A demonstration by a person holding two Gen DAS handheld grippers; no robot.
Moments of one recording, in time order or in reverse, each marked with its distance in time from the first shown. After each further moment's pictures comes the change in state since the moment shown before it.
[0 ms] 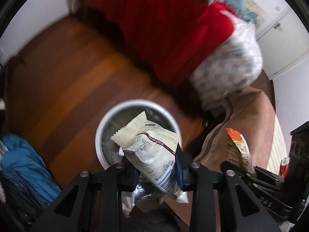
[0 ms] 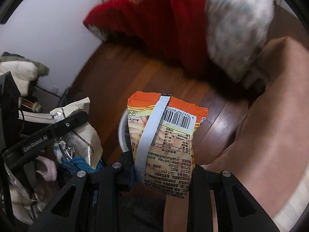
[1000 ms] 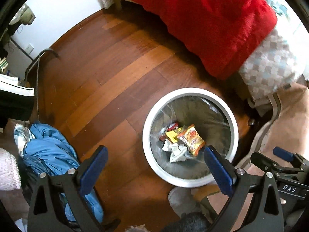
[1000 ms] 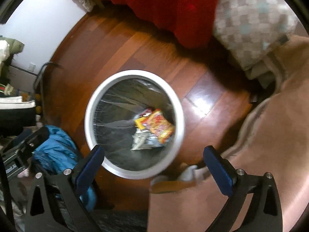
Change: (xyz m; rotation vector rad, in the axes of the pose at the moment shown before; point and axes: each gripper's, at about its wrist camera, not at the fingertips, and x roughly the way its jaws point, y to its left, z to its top) left arm 0.016 0.041 -0.032 -0.024 -0.027 0.312; right arm 0.101 -0.012 0.014 -0.073 0.150 -0.165
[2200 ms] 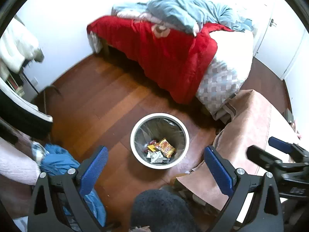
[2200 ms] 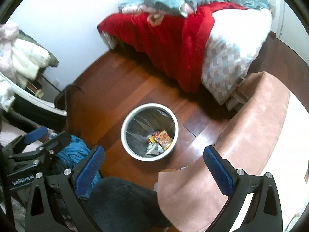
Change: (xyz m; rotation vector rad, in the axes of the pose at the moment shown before) left arm -0.221 -0.040 -0.078 0.112 -0.298 -0.076; right arm -0.254 0.020 -0.116 -0.057 -0.343 0.059
